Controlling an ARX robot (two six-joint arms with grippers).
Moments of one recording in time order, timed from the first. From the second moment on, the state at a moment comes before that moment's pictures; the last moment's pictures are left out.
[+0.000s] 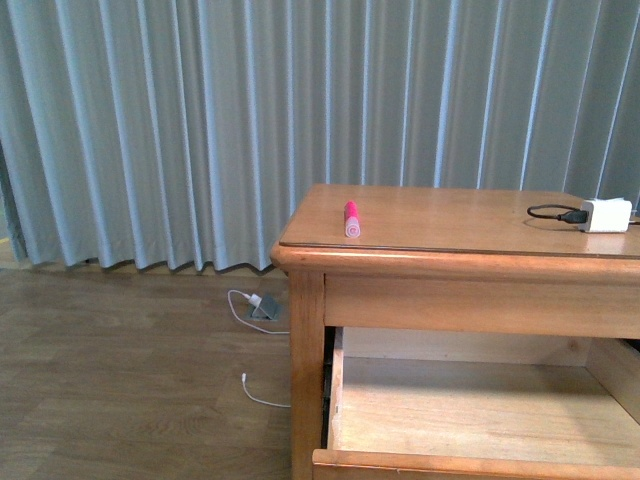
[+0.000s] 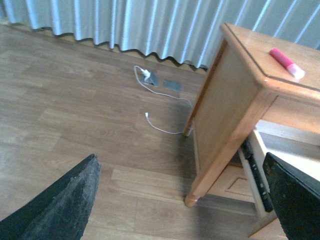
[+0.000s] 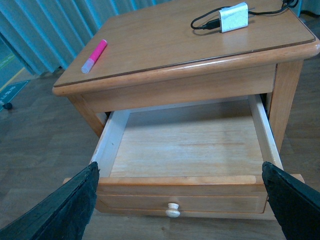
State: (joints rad) left arm -0.09 0.53 0.23 0.22 -0.09 -0.21; right arm -0.15 0.55 0.53 -0.23 -0.33 0.19
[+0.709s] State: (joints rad) left arm -0.40 1.61 1.15 0.29 -0.08 0.05; right arm -0.15 0.55 0.53 -0.23 -0.33 0.19
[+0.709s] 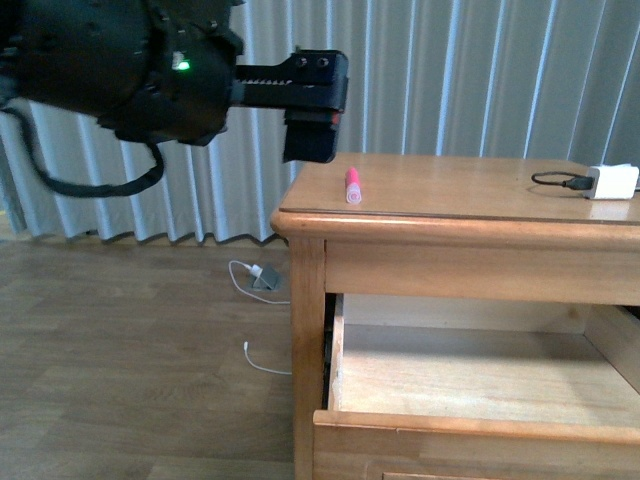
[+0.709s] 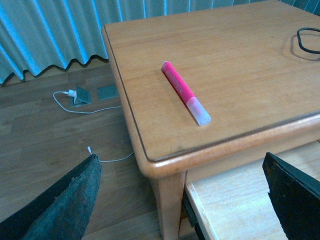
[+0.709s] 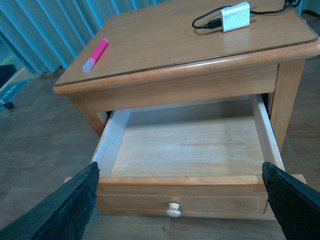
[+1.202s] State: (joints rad) left arm -0.43 2.07 1.76 0.05 -0.10 -0.02; right arm -0.15 0.55 0.53 -0.23 -0.33 0.19
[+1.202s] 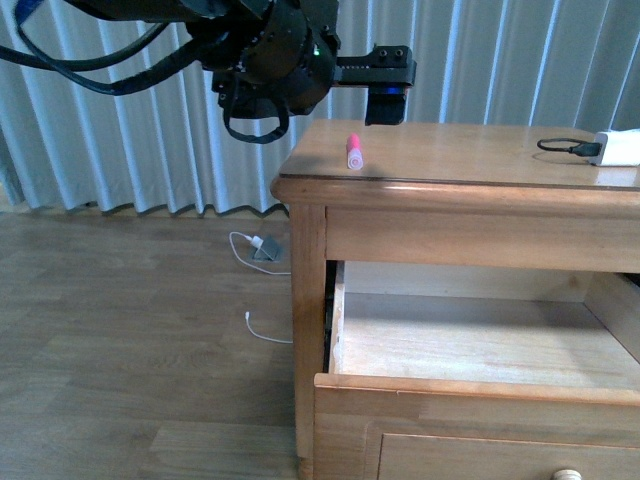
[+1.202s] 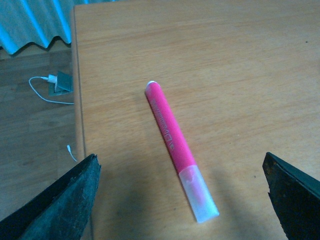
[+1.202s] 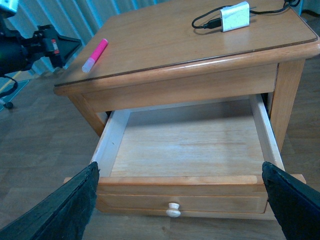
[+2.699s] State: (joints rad) left arm -0.45 2.30 2.10 -0.24 -0.11 0.05; right arm -0.15 0.55 0.53 -0.23 -0.33 0.19
